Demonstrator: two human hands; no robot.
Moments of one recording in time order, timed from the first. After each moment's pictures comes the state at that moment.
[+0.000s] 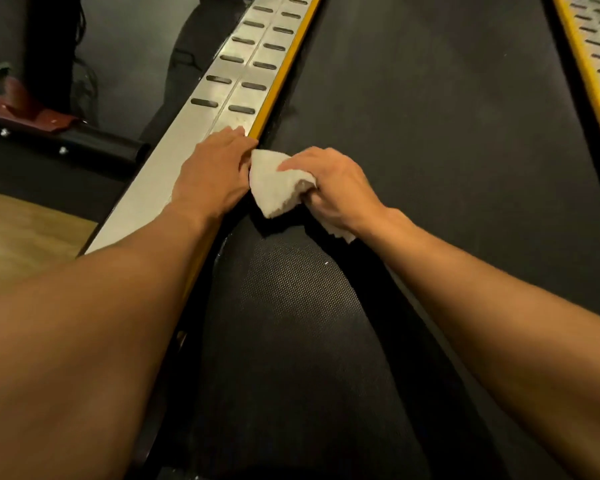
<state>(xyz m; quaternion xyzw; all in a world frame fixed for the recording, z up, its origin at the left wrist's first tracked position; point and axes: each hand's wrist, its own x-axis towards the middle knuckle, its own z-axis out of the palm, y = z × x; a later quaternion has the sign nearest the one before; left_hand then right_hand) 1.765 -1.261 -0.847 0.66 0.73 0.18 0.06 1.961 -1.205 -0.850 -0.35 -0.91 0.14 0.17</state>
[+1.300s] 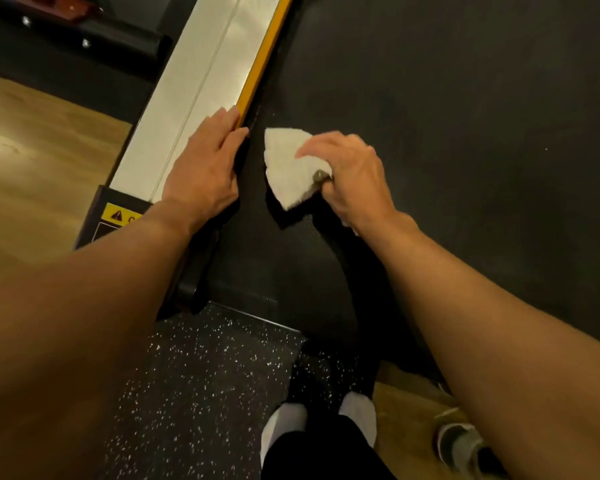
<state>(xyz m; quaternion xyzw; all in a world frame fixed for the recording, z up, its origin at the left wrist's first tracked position) 1.781 -1.413 -0.841 0.69 0.72 0.08 0.09 1.997 -1.344 -0.824 -0.42 -0.87 0.22 0.16</state>
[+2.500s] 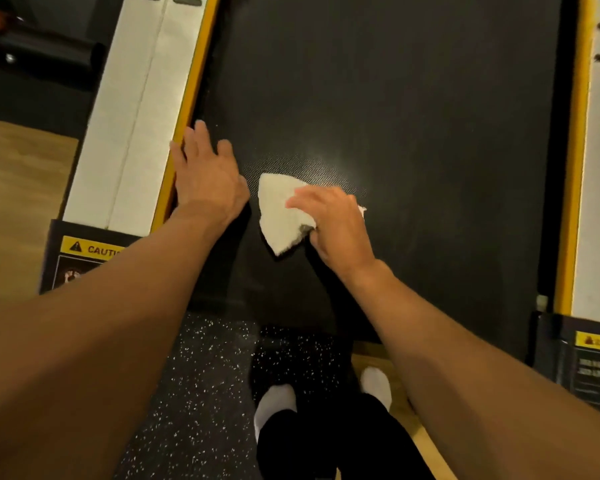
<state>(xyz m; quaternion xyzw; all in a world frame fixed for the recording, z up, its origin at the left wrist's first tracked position) 1.861 -1.374 -0.816 0.59 0.79 -0.08 0.13 2.062 -1.389 -0.829 -0.47 -0.84 0.25 0.11</state>
